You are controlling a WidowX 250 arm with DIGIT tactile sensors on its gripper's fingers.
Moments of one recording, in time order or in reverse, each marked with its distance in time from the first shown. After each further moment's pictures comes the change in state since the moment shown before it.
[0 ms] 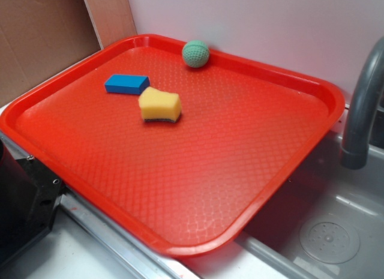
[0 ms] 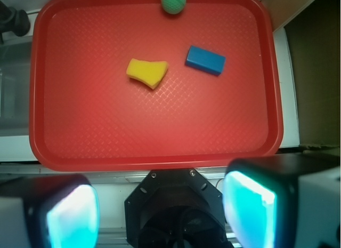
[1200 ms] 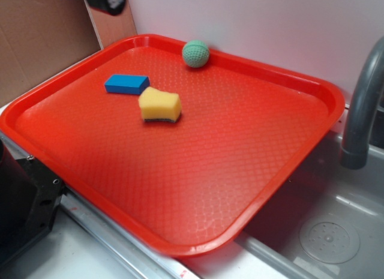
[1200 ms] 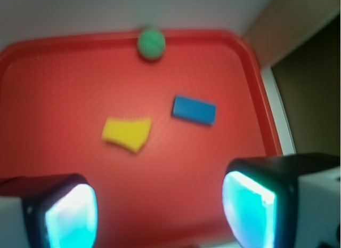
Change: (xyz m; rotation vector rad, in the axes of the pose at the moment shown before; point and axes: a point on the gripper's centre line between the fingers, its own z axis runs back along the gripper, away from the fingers) arm 0.075 0.006 -0.061 0.146 -0.163 0.086
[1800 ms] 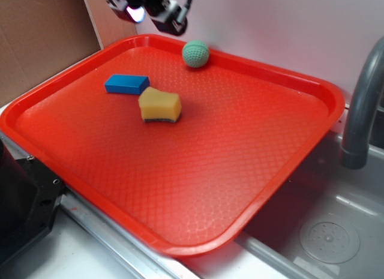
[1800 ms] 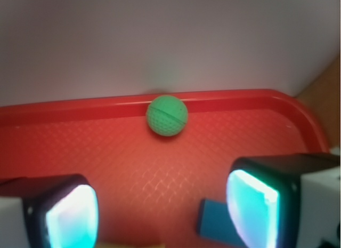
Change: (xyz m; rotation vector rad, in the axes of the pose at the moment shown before) arm 0.072 0.013 -0.102 -0.136 -0.183 -0.014
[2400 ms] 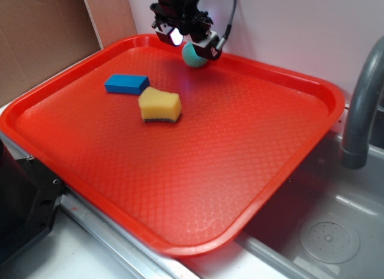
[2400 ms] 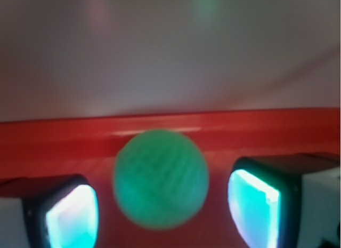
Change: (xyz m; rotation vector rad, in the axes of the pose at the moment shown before) arm 0.031 0.007 -0.081 0.048 0.116 -0.029
